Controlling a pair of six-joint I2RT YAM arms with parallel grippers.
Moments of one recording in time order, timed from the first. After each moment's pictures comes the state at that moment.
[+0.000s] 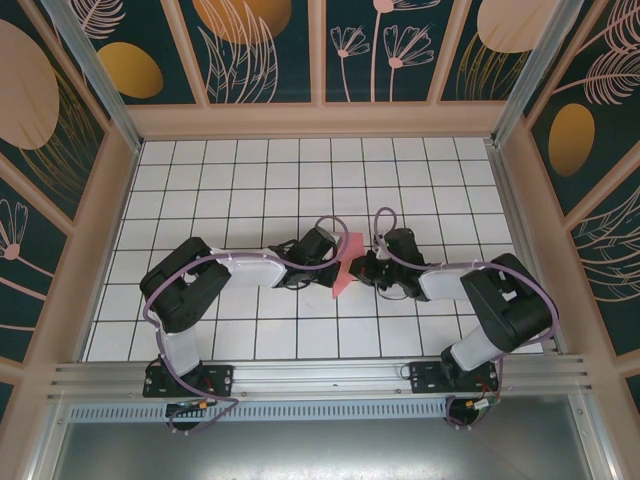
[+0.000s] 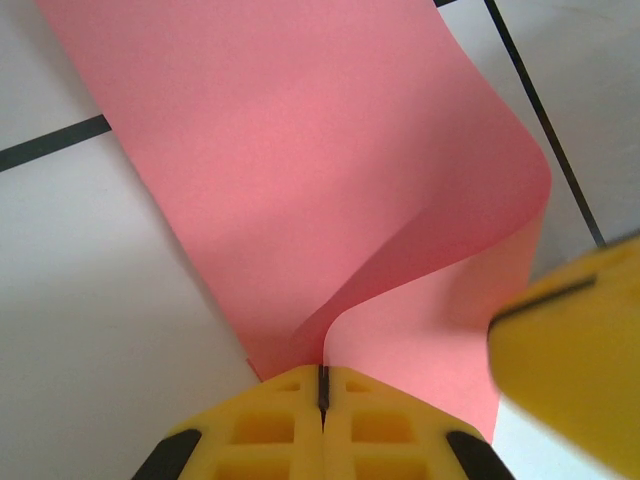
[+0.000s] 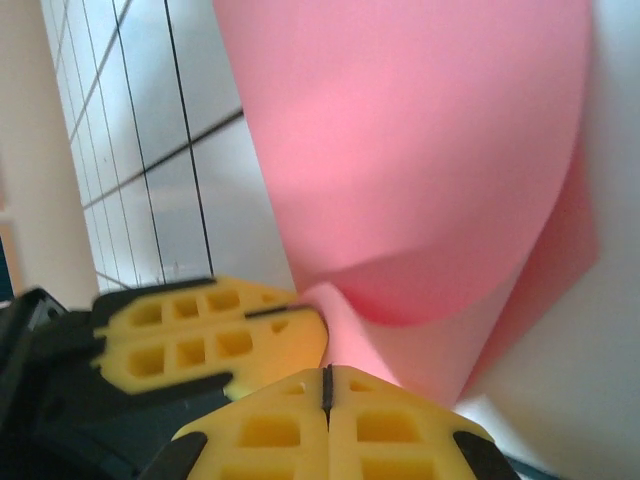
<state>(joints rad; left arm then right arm) -0.87 1.86 0.96 -0.04 0.08 -0.51 0.50 1.54 0.46 0.34 -0.52 0.97</state>
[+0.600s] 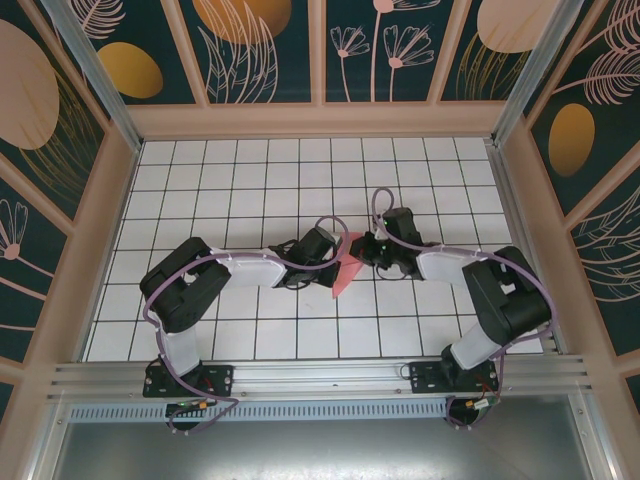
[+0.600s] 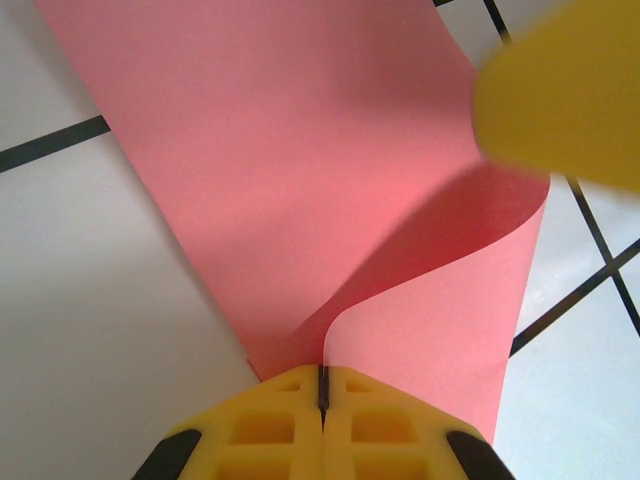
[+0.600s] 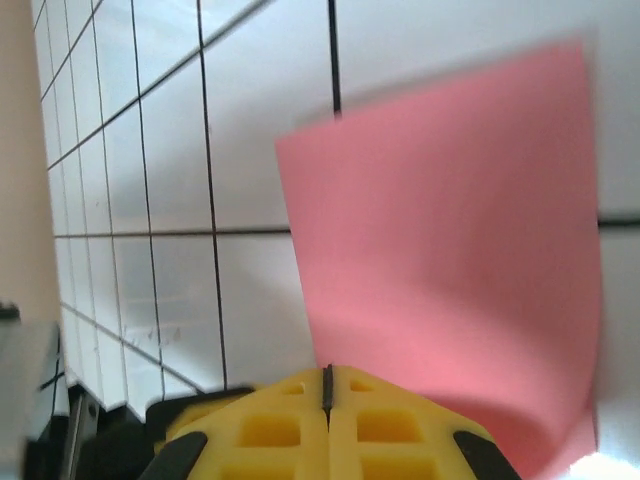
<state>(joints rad) -0.87 1.86 0.96 -0.04 0.08 -0.50 0.46 1.59 0.68 0.13 -0.44 0.79</state>
